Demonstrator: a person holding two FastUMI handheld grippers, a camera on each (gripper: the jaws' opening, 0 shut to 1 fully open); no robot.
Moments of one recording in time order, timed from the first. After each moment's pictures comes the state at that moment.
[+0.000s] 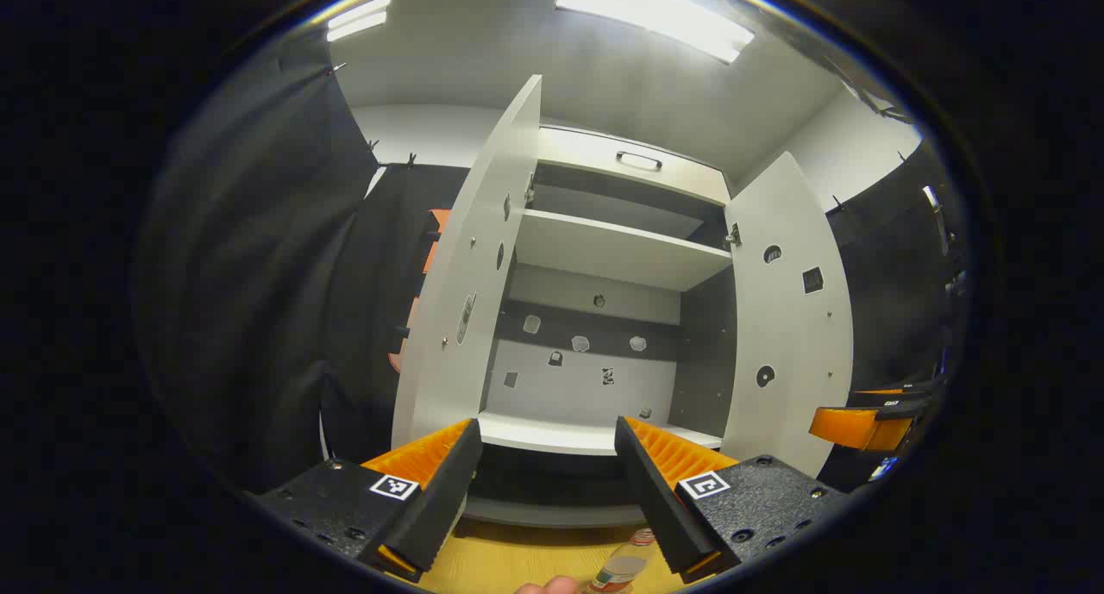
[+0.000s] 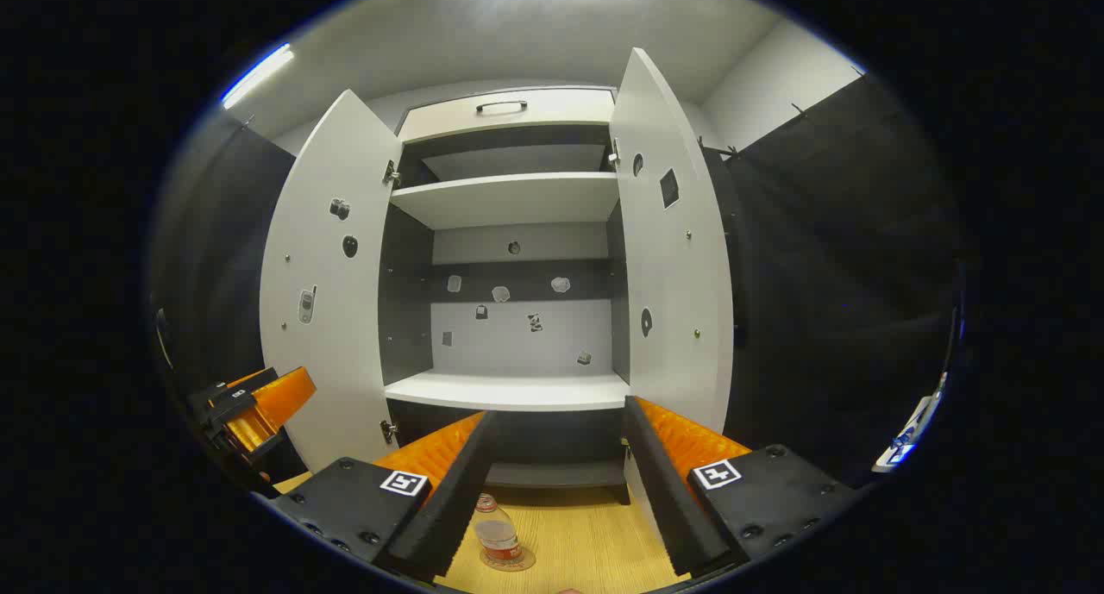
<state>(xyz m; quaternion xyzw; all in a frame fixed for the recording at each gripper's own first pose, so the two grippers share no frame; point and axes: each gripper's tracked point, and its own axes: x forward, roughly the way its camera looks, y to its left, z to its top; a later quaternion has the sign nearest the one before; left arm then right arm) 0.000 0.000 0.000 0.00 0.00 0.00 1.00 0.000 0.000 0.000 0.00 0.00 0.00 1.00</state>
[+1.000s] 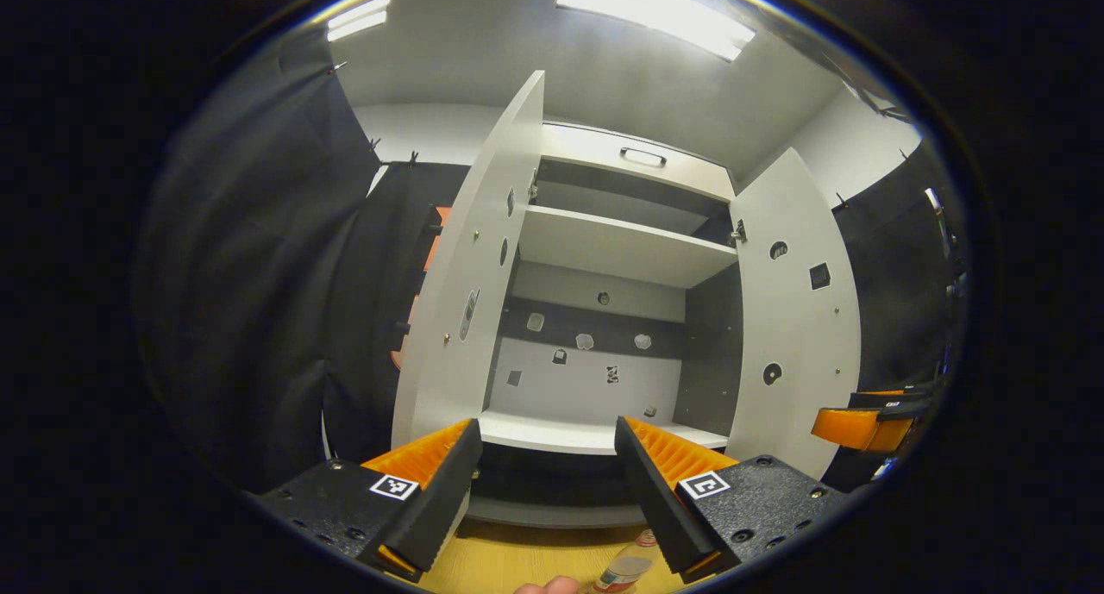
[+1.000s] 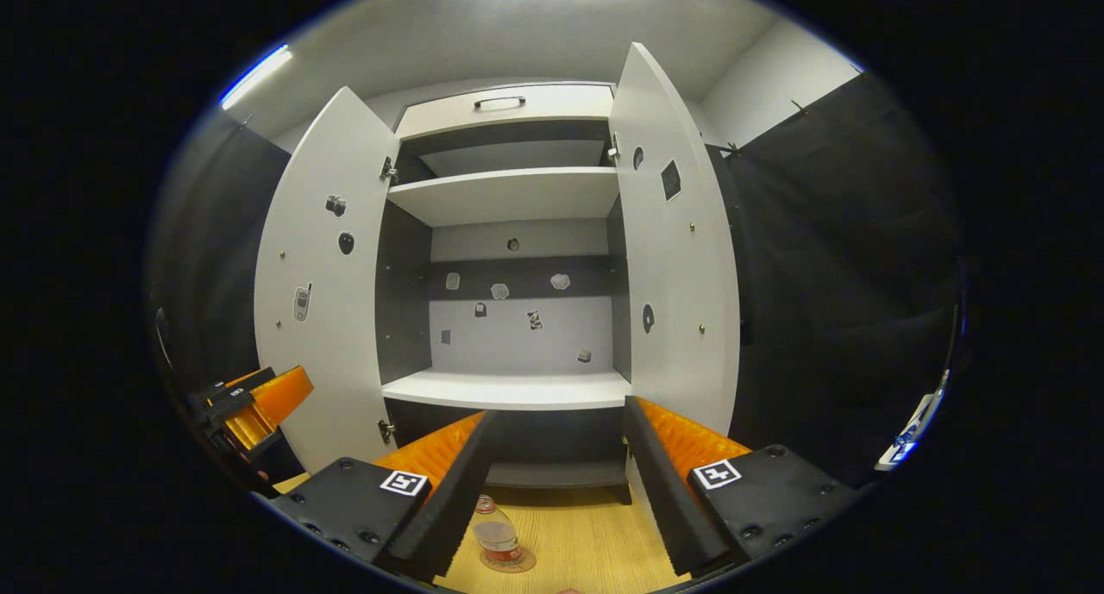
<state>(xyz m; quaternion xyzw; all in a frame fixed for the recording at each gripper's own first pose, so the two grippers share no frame) 0.008 0.003 -0.008 0.00 0.01 0.01 1.00 0.009 -0.001 -0.007 0.00 0.00 0.00 1.00</state>
